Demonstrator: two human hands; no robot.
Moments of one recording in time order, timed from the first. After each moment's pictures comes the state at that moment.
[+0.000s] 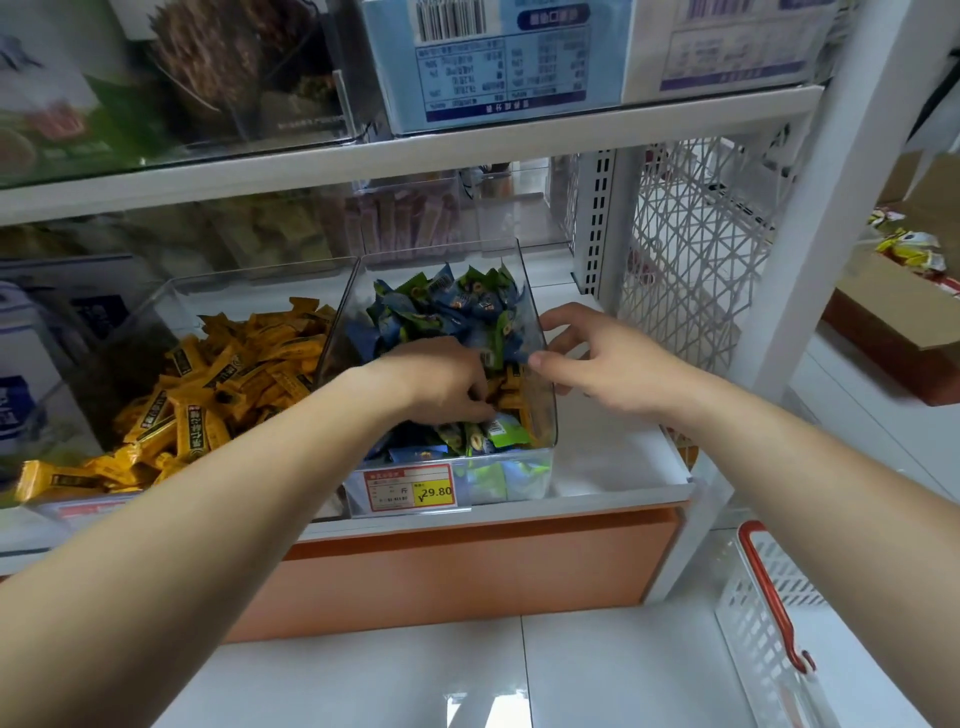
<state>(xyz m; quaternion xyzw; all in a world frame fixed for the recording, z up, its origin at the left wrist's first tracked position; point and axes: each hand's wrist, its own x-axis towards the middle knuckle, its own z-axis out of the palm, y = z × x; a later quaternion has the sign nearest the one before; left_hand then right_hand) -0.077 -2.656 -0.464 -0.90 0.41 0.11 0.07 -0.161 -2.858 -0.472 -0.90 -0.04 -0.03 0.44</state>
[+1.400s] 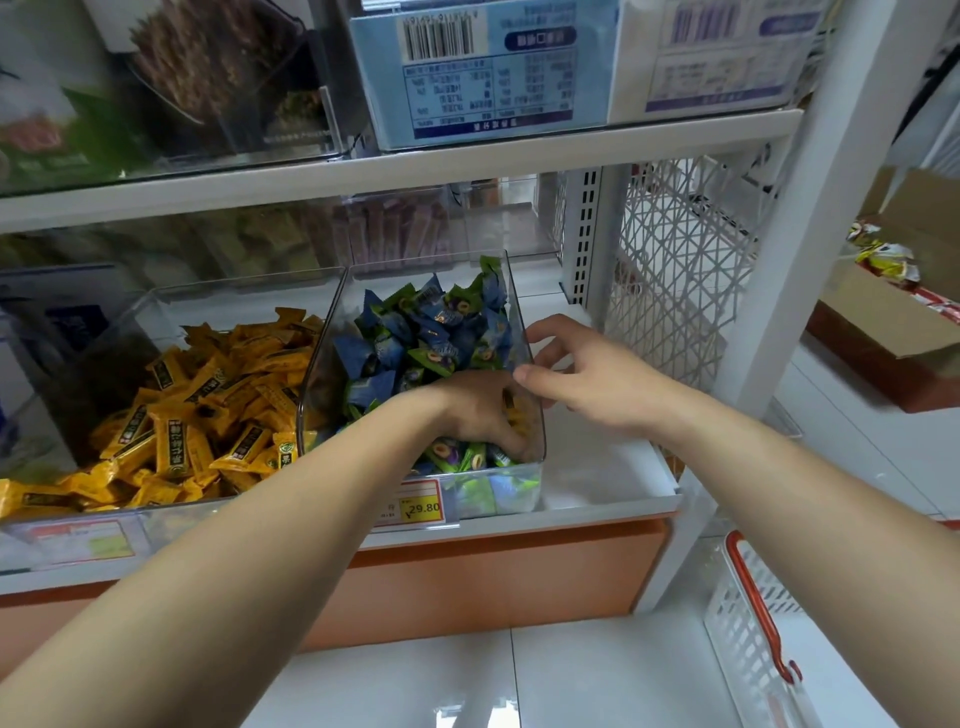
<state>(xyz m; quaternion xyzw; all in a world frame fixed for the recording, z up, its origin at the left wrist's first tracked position) -0.080 -2.696 -0.493 -0.88 0.36 0.25 -0.19 -0.164 -2.852 -0.467 -0.90 -0.04 -0.02 0.44</state>
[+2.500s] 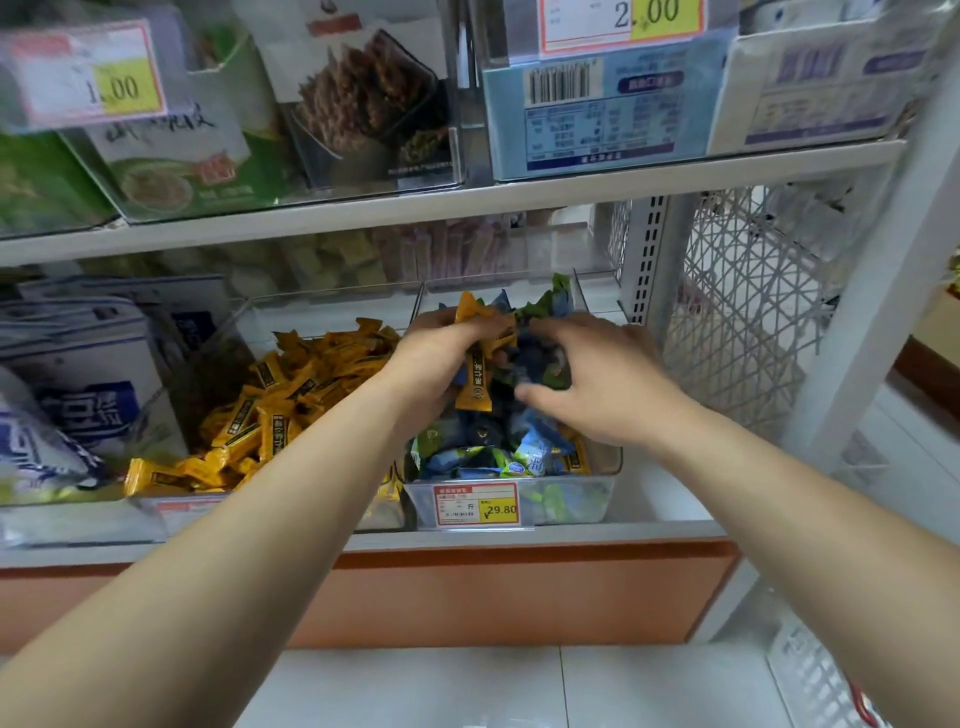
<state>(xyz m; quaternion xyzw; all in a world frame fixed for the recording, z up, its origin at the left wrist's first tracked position) -0.102 -2.619 -0.431 -0.70 0.05 0.11 -0.70 -0.155 -2.791 -0.441 -0.97 -0.09 -0.16 0.16</state>
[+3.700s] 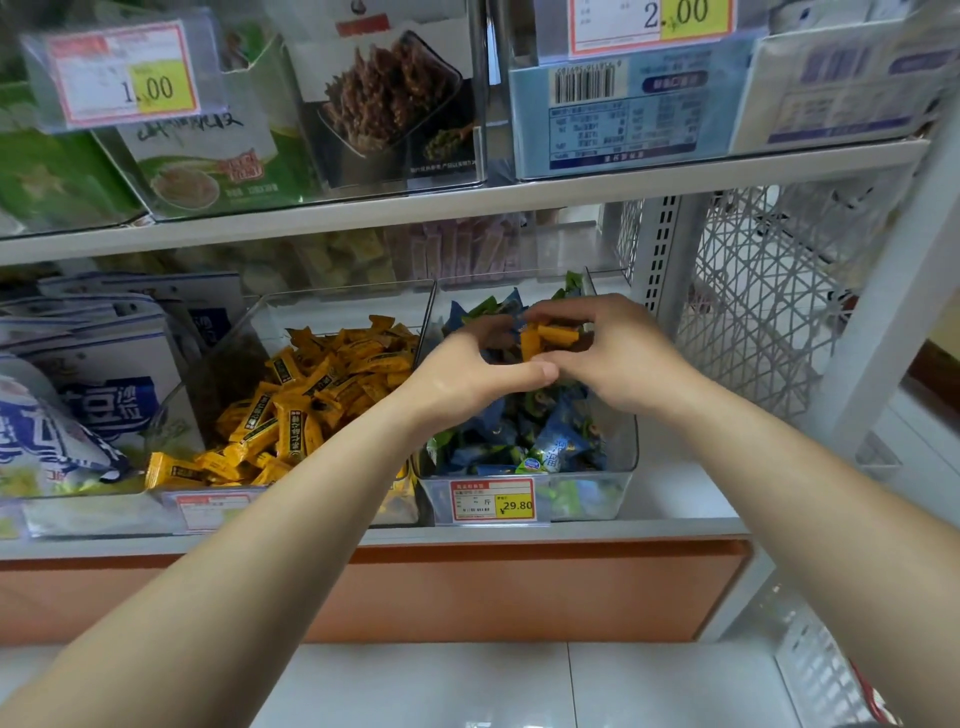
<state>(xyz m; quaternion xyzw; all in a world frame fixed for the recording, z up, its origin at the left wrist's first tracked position) -0.115 -2.606 -0.434 -0.83 0.23 0.07 -0.51 -0.139 -2.793 -0.435 -0.89 -0.10 -0.14 0.42</state>
